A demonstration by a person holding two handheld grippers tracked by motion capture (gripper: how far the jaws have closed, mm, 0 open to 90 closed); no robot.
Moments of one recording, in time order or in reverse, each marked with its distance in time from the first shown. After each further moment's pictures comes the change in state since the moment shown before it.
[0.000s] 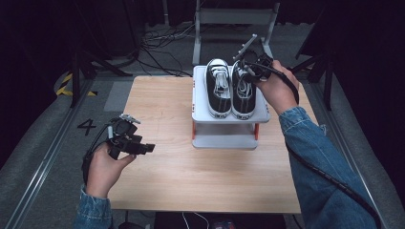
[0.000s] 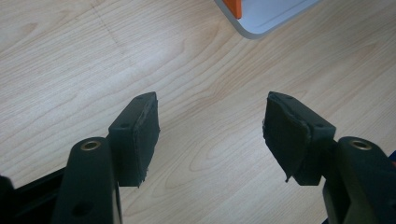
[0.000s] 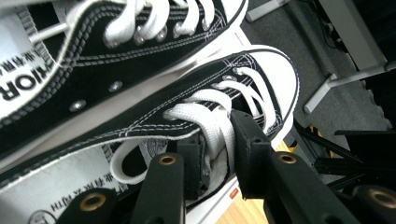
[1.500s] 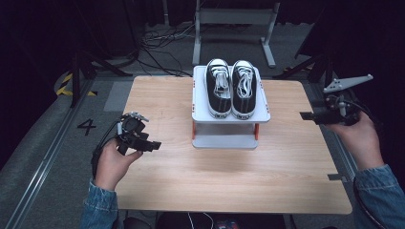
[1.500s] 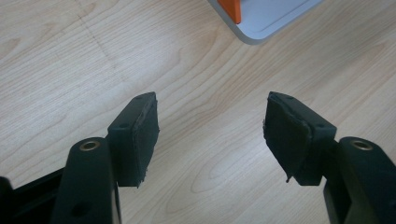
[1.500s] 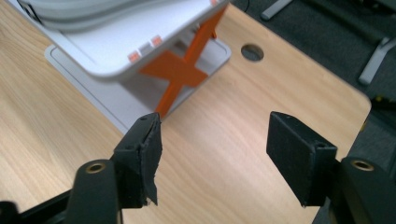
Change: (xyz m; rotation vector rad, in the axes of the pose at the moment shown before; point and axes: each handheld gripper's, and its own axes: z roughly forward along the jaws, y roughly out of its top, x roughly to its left) left arm 0.003 0.013 0.021 0.012 -0.006 0.032; right arm -0.020 -0.229 -0.069 -0.203 0.174 0.339
